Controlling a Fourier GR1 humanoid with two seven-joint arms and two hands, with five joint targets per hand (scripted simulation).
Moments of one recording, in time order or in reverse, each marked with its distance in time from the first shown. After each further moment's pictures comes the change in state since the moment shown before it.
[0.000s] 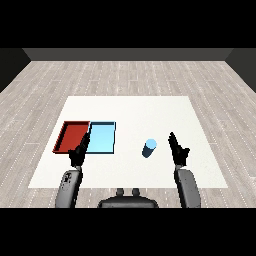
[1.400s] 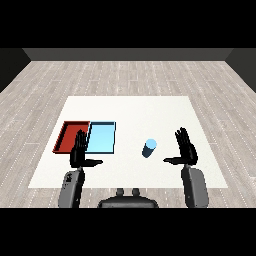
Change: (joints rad) left arm 0.004 -0.073 0.056 0.002 0.108 -0.079 -0.450; right arm -0.024 -0.039 -0.137 -0.005 -0.232 0.282 -0.261
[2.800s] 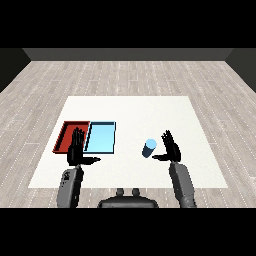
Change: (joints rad) left arm -0.033 0.017 0.032 0.008 0.054 -0.010 0.008; right arm -0.112 0.077 0.050 0.310 0.015 -0.056 -0.025
